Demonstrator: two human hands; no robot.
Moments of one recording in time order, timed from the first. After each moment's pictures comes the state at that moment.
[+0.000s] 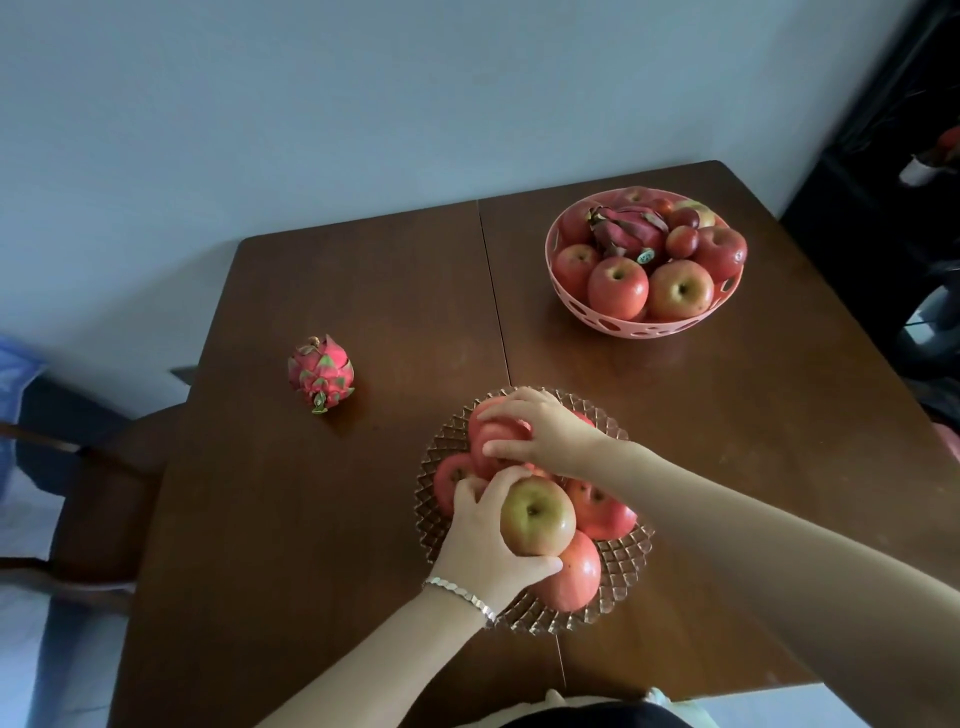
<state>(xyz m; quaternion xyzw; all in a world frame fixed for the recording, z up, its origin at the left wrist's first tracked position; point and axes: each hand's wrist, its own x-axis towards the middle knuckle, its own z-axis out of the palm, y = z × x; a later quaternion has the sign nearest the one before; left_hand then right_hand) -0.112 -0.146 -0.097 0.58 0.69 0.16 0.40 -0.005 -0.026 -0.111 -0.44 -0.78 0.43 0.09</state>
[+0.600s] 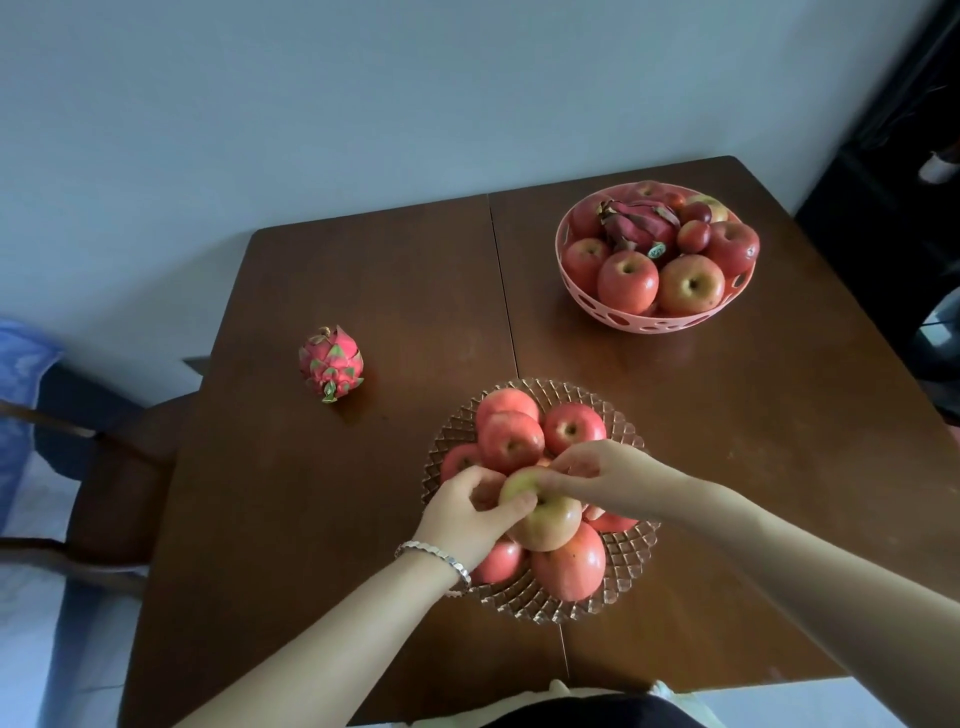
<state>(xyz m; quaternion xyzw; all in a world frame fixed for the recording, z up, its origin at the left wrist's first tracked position) -0.134 -0.136 -0.094 0.46 0.71 0.22 0.49 0.042 -0.071 -0.087 -0.52 -0.70 0.48 -0.05</state>
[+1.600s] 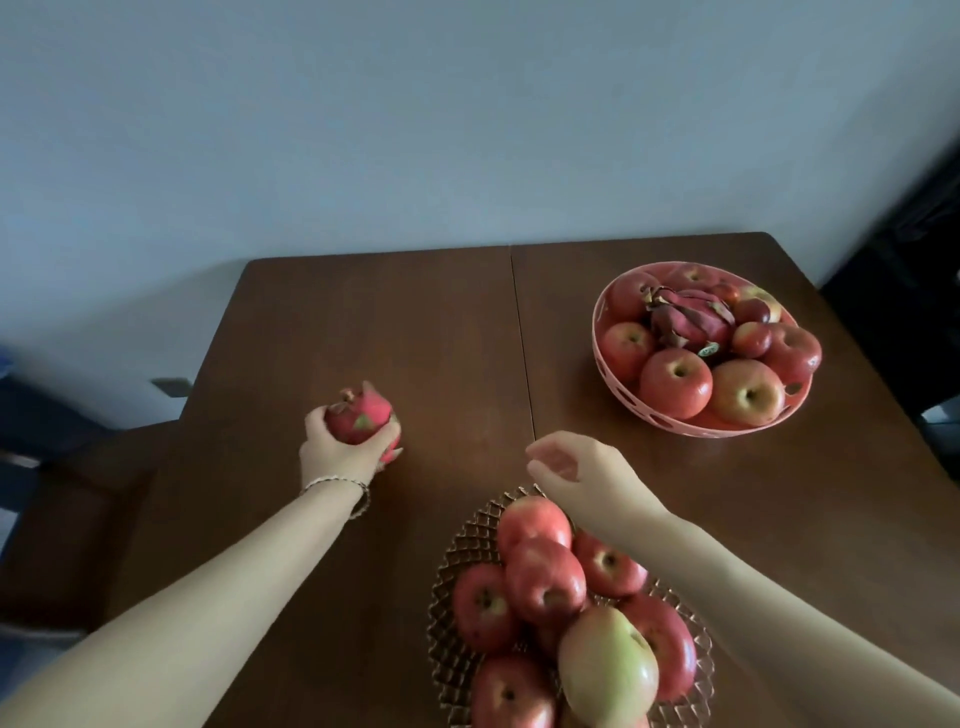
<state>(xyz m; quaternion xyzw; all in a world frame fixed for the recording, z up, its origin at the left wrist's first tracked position) -0.271 0.016 -0.110 0.23 0.84 0.38 0.33 -0.035 0.027 -0.076 -0.57 -0.69 0.42 0.14</state>
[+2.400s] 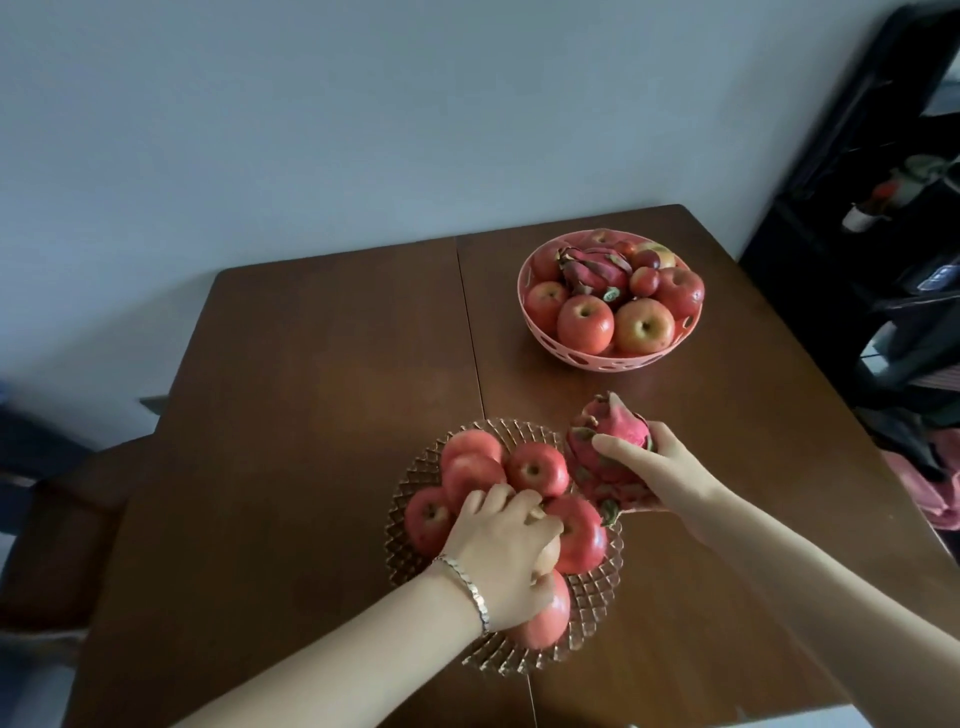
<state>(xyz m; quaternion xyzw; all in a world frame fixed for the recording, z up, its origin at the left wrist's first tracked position) -0.088 -0.115 -0.075 0.83 0.53 -0.09 0.16 0.096 -0.048 -0.072 -0.65 -0.40 0.59 0.24</state>
